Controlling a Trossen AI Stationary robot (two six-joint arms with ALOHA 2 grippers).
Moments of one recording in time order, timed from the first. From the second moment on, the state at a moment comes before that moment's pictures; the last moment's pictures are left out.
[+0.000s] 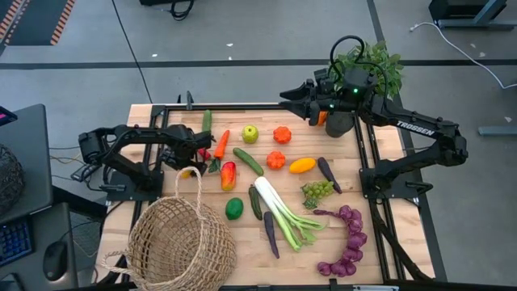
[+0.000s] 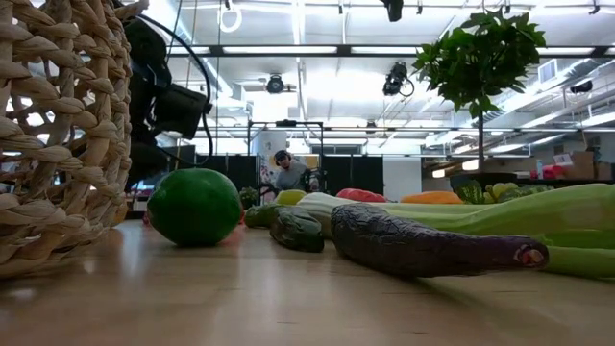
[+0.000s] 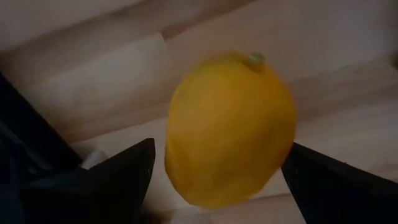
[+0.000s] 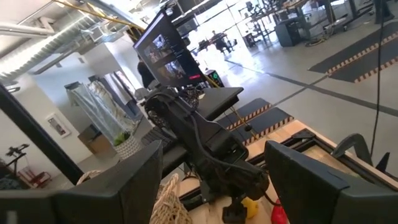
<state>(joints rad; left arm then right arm) 0.47 1.47 0.71 -1.00 0.06 -0.72 -0.38 1.20 1.26 -0.02 -0.32 0.51</state>
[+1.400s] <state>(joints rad) 0.42 1.47 1.38 -1.50 0.02 -0.54 -0.38 1.20 1.26 -0.02 -0.35 0.50</state>
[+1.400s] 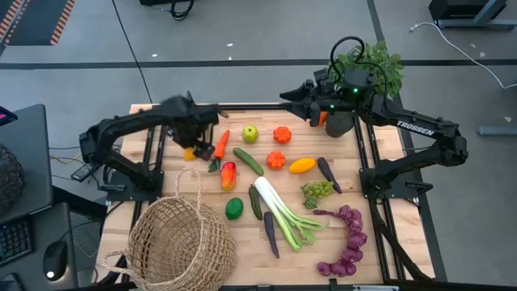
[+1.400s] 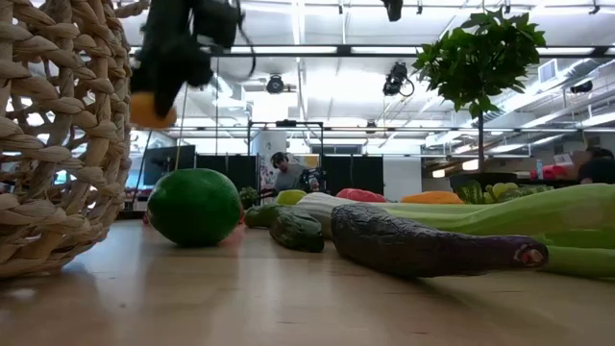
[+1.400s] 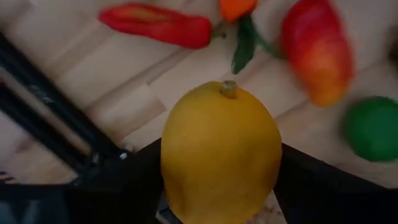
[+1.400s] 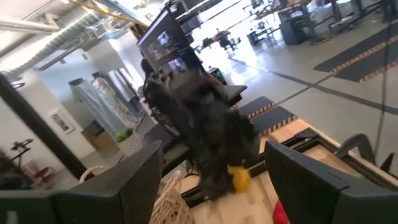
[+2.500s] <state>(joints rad) -0.52 1.50 1.96 -1.57 0.04 -0.77 -0.47 1.20 1.26 -0.07 -0.74 0.53</state>
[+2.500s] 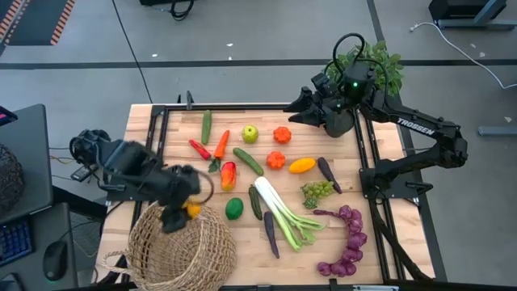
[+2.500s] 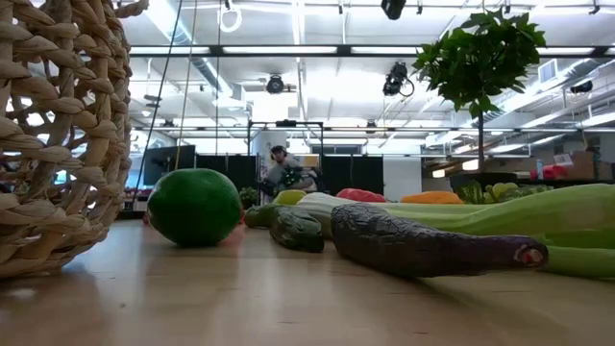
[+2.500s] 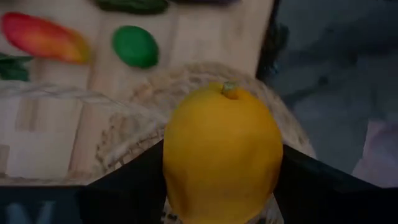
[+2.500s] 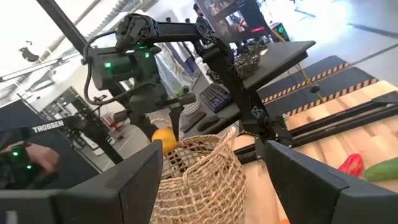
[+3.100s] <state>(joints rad) -0.65 1.60 1.87 -1.57 0.08 -0.74 -0.47 1.20 1.26 -0.07 -0.92 0.59</state>
